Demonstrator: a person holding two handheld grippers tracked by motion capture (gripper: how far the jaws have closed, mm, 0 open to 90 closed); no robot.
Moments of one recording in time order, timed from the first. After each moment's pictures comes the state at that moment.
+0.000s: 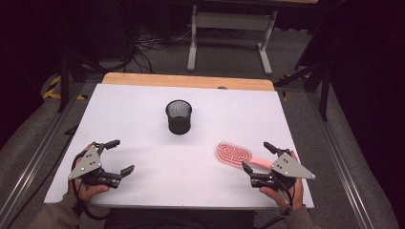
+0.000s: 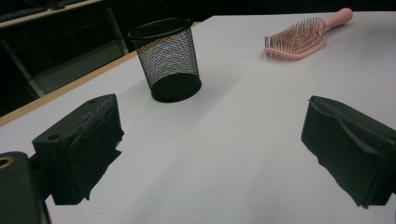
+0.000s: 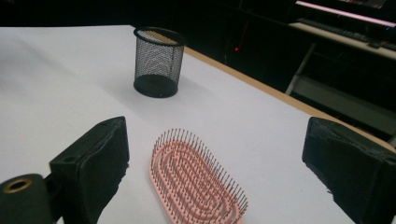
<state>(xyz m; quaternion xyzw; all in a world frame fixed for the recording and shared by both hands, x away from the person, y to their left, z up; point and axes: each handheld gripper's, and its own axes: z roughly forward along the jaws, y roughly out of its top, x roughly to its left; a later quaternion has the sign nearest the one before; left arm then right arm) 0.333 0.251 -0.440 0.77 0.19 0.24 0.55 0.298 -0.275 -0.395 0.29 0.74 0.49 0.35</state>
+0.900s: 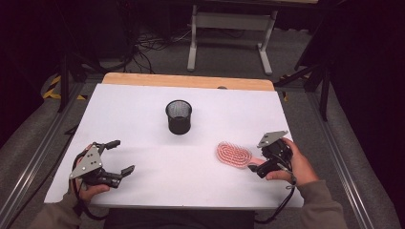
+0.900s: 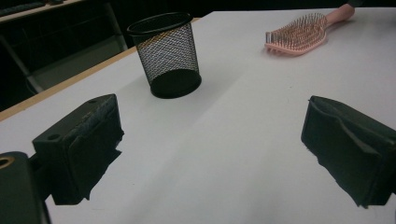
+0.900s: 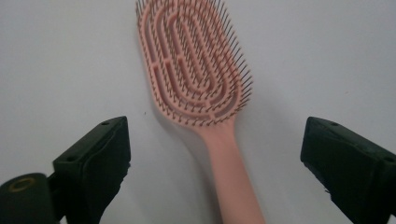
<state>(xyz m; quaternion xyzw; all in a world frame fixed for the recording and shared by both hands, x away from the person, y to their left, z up) 0.335 0.250 -0.442 0.78 0.19 0.24 0.55 0.372 -0.283 -0.390 0.28 0.92 0.23 0.15</state>
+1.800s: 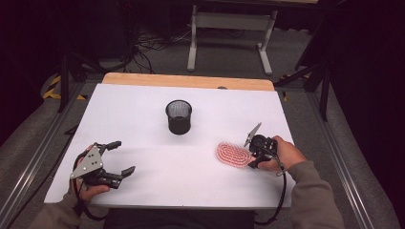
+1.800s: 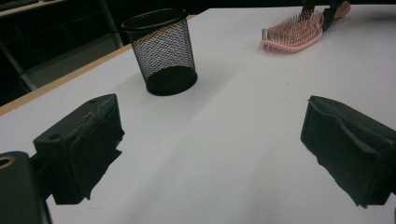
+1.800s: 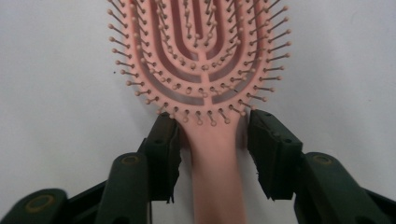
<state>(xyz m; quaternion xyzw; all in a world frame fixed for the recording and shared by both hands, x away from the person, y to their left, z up) 0.335 0.249 -0.444 0.78 0.19 0.23 0.54 0.420 -0.265 -0.417 0.23 0.97 0.07 0.05</state>
